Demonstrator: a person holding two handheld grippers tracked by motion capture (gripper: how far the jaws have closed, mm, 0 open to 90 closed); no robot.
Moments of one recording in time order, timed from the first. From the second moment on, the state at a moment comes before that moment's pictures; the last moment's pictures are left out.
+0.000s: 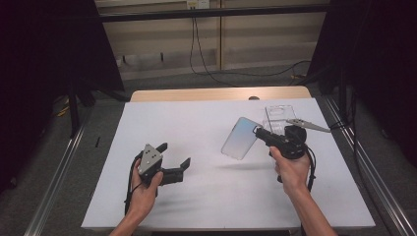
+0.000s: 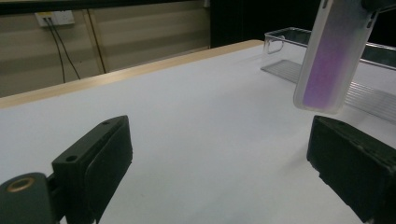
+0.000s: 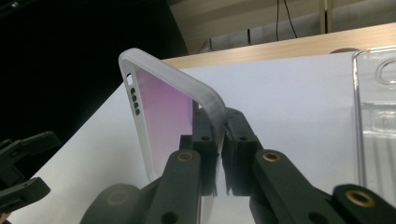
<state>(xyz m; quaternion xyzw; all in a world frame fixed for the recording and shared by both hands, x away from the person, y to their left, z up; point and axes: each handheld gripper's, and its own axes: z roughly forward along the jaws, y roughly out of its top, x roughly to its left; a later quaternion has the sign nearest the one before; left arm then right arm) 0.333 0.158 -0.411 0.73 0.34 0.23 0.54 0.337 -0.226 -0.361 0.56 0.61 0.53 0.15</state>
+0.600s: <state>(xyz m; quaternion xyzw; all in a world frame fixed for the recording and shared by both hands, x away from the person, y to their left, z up) 0.325 0.183 -0.412 0.70 0.37 0.24 0.56 0.343 -0.247 -0.342 0.56 0.62 0.52 0.19</state>
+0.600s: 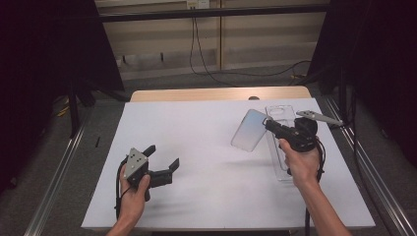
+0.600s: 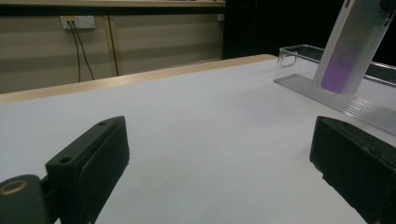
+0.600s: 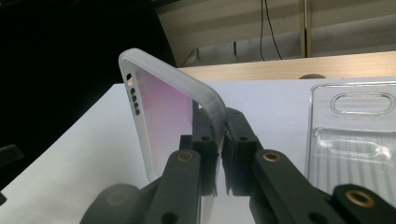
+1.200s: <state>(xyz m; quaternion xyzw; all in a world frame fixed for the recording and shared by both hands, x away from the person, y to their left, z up) 0.304 0.226 -0.428 0.70 0.37 0.27 0.55 0.351 -0.257 -0.324 0.55 0.62 0.51 0.23</state>
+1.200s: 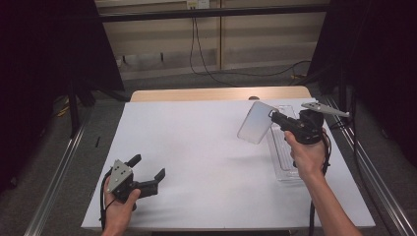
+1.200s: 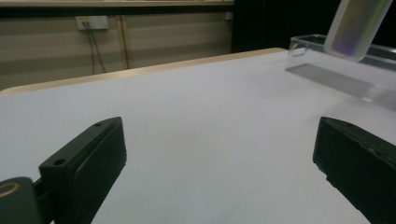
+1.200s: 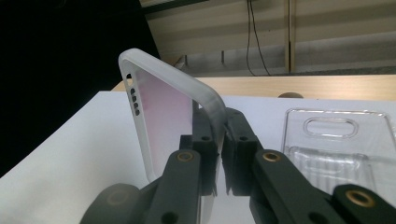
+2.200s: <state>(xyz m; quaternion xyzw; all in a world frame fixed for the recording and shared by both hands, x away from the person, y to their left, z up) 0.301 0.221 -0.431 0.70 0.37 0.26 0.56 0.371 -0.299 -0.301 0.56 0.60 0.48 0.30</state>
